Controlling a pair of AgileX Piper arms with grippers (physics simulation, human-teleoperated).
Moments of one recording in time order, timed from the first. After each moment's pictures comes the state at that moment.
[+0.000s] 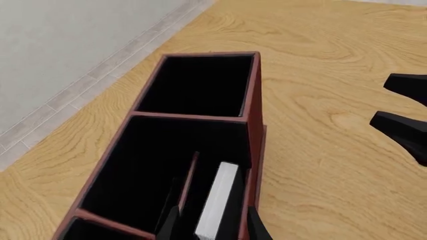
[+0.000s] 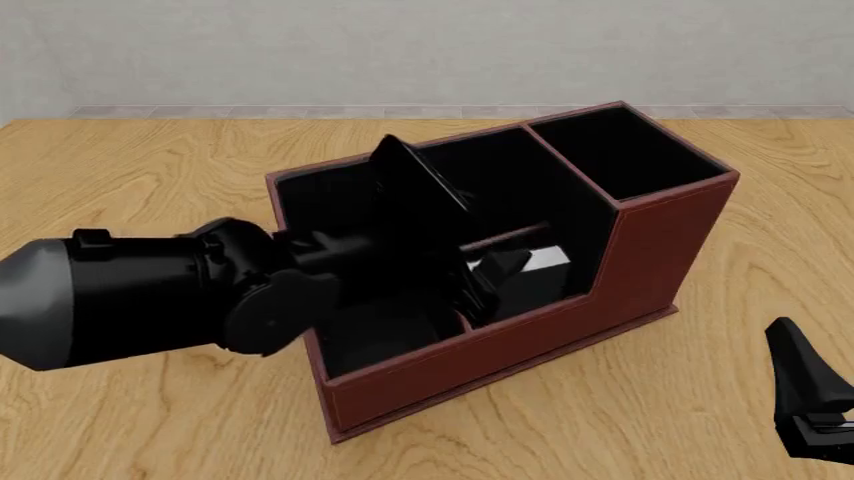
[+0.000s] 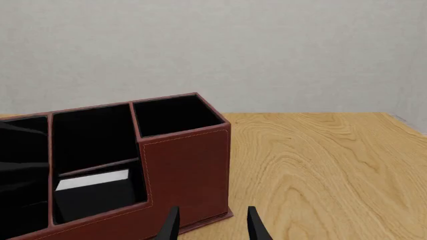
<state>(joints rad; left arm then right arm) -0.89 1.51 -0.92 -0.18 0.19 0.00 0.02 0.00 0.00 0.01</state>
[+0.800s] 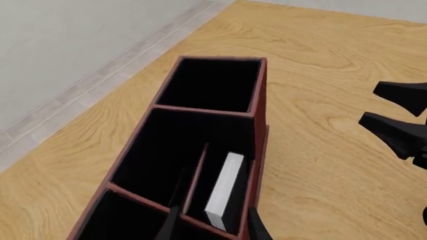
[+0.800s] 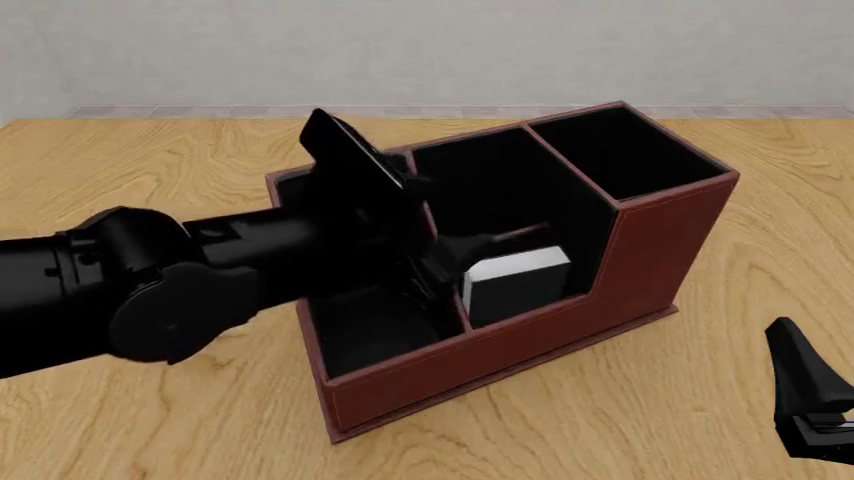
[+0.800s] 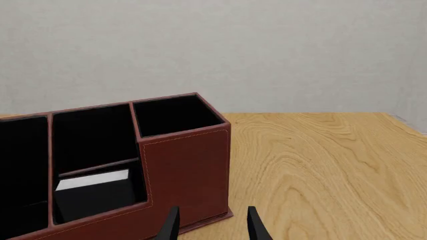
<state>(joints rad) -0.87 1.33 -0.85 -0.08 0.16 0.00 0.02 0.00 0.00 0.01</state>
